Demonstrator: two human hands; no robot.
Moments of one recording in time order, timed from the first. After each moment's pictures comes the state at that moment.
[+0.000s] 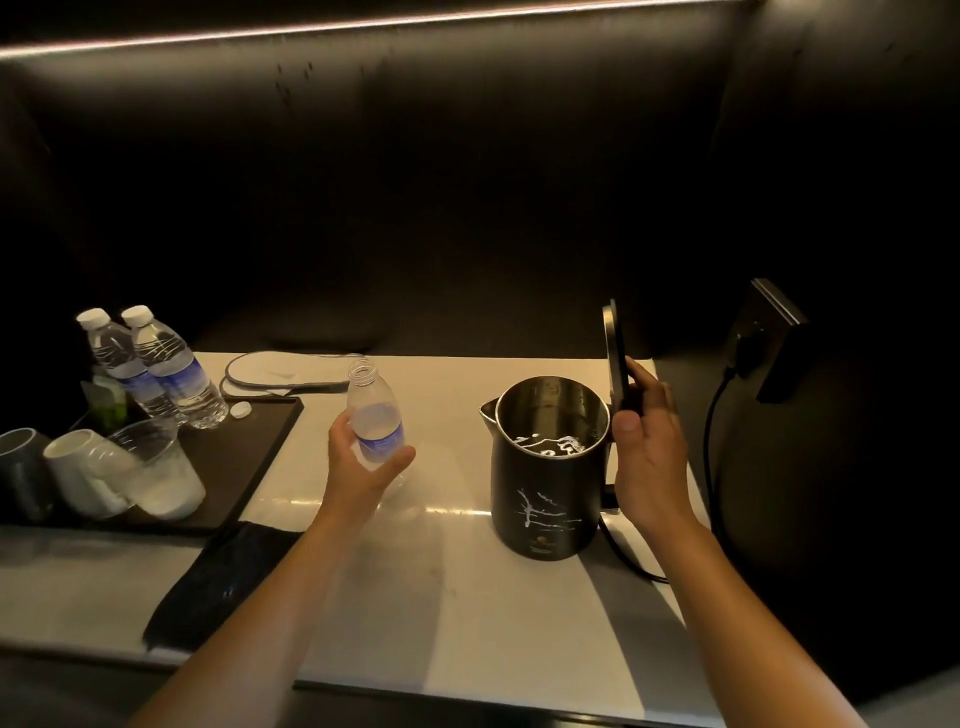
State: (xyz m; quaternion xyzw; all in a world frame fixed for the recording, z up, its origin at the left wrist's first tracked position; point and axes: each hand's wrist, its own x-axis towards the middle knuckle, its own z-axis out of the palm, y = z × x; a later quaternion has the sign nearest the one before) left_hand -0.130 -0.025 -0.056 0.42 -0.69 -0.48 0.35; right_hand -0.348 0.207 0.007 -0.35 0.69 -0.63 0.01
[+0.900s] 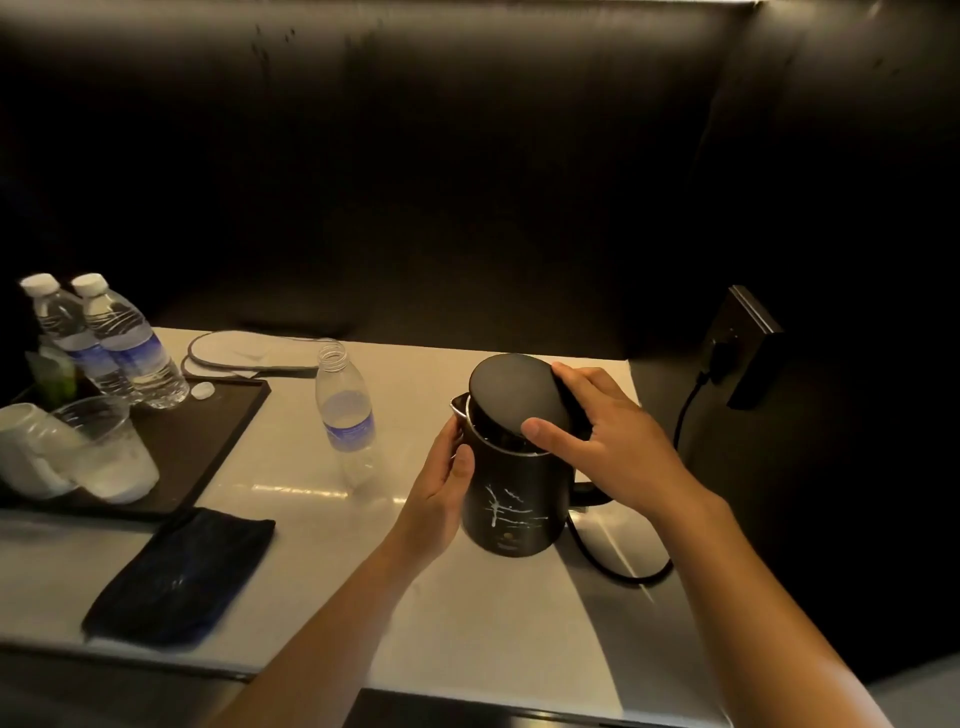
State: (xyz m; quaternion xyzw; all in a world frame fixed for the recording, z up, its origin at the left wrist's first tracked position) left_hand -0.196 0.089 -0.035 0.21 -0.69 -0.64 0.26; right_hand -0.365 0.215 0.046 -0.50 0.80 -0.32 0.07
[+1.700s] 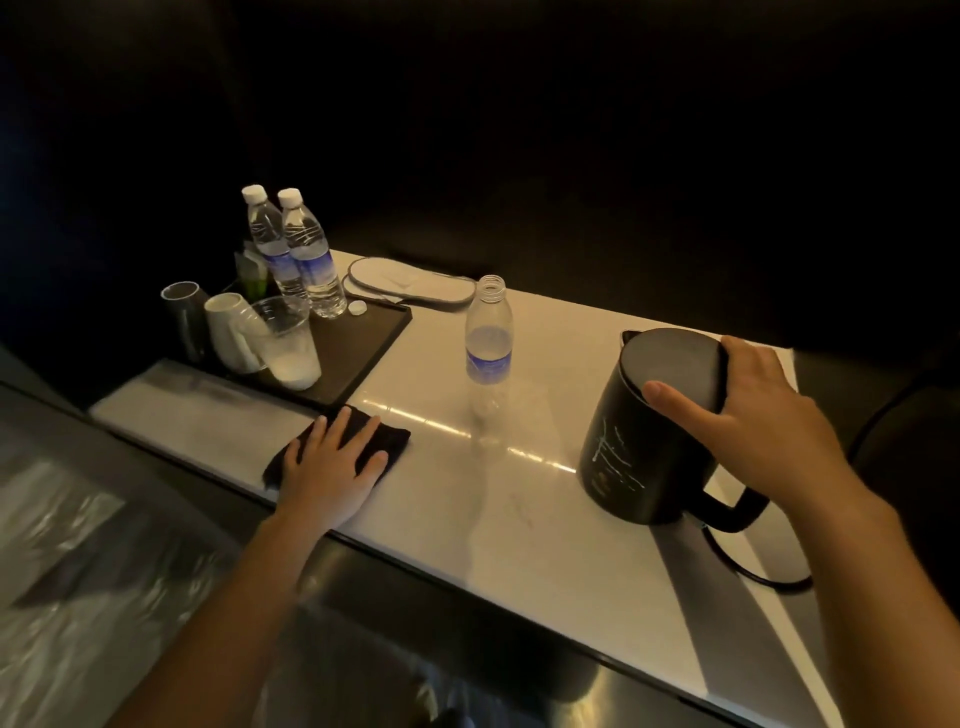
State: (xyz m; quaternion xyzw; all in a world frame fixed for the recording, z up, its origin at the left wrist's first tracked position) left_hand 0.043 -0.025 -0.119 0.56 -0.83 -0.07 0.05; right_hand -0.353 0.191 0.027 -0.47 0.86 -0.21 -0.03
